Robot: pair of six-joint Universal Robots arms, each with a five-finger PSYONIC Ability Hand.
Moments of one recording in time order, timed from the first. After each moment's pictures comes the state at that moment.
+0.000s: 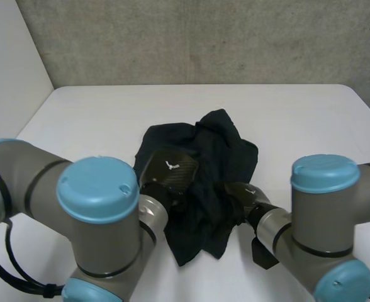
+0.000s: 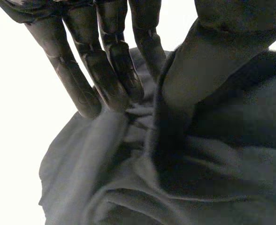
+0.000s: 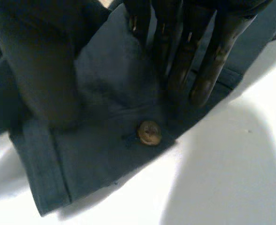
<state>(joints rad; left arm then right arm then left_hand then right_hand) 3.91 -2.03 -1.51 3.31 -1.74 3.37 2.15 -1.06 1.63 -0.05 1.47 3.47 1.13 1.19 1.19 1.20 0.97 0.73 0.88 0.87 0.87 0.63</state>
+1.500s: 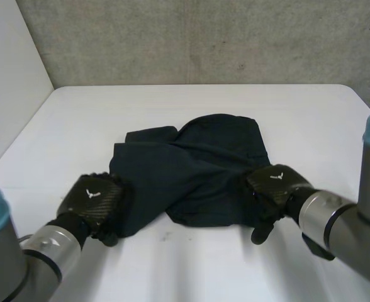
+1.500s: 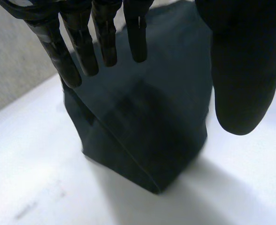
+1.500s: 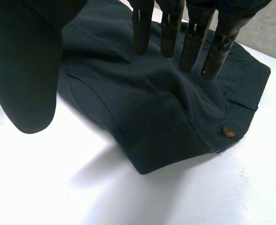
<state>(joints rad) 4.27 -1.67 -2.04 3.32 -1.54 3.44 2.02 -1.36 1.69 0.21 1.38 2.94 0.38 0.38 0.38 0.38 0.21 0.29 0.33 0.34 0.34 0.16</state>
